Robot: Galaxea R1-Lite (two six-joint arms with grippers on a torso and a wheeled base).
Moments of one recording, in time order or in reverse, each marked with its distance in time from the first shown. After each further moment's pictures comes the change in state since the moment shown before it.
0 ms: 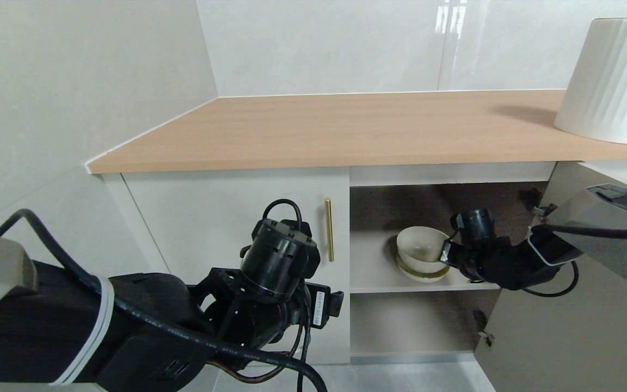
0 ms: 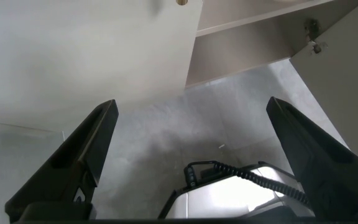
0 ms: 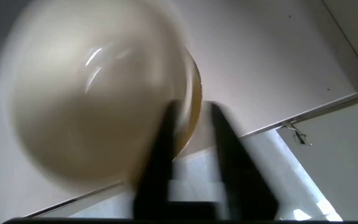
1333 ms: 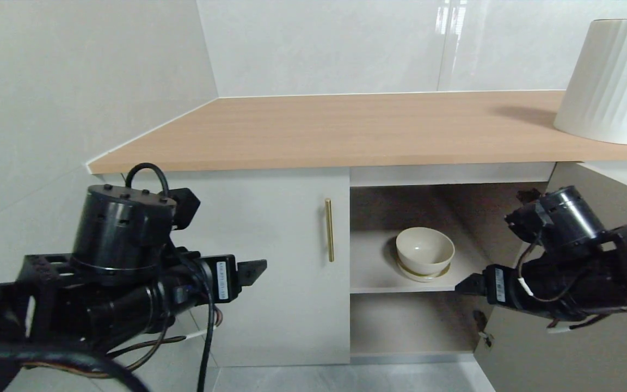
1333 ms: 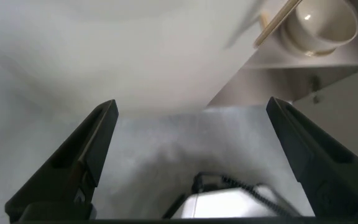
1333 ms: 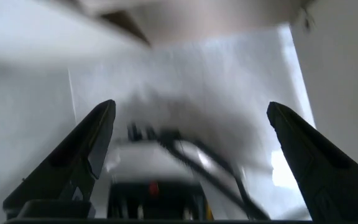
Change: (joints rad) left arm 0.214 -0.356 0.154 0.081 -0.048 -0.040; right arm 0.179 -0.715 0.322 0.634 0.219 0.002
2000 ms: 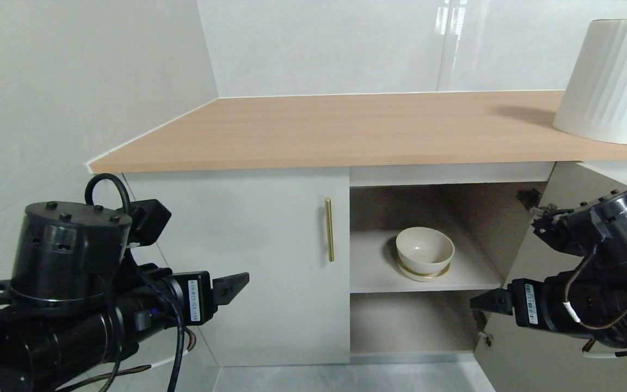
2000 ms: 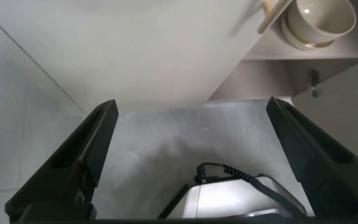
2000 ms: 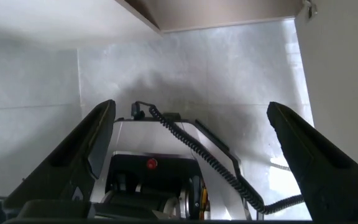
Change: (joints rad) left arm 0.000 -0.105 0.079 0.014 0.000 -0.002; right arm 0.064 -0.149 0.063 0.043 -0.005 0.001
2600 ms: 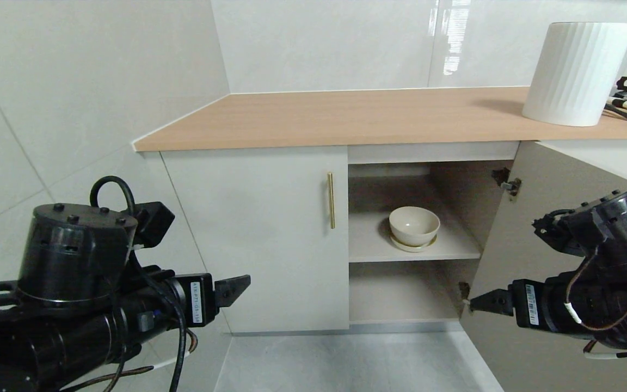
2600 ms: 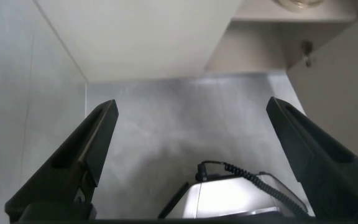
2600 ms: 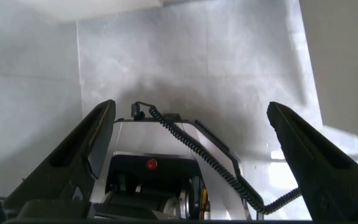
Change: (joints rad) left arm -0.001 0.009 0.001 0.001 -0.001 -0.001; right arm 0.006 -0.002 0.001 0.002 0.000 0.000
